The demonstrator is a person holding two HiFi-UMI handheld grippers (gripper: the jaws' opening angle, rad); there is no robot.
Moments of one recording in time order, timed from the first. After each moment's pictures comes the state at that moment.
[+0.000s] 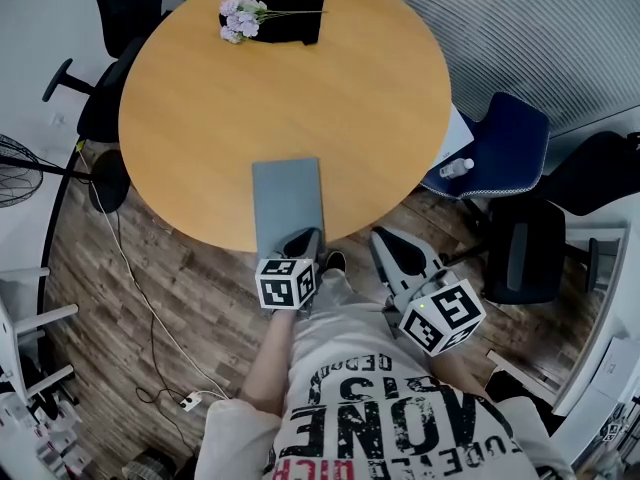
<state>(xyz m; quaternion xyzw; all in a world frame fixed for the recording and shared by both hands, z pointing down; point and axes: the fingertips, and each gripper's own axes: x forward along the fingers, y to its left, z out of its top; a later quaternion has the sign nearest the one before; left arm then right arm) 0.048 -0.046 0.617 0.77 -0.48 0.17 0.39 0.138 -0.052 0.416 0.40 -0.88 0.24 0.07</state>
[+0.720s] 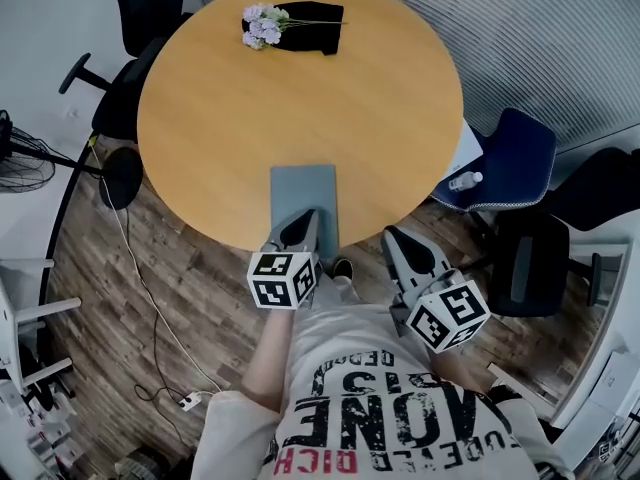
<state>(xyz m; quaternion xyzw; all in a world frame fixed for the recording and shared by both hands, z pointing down) 0.015 -0.090 0.532 0.79 -0.52 0.10 0.31 0.133 -0.061 0.412 0.41 -0.88 0.24 0.06</state>
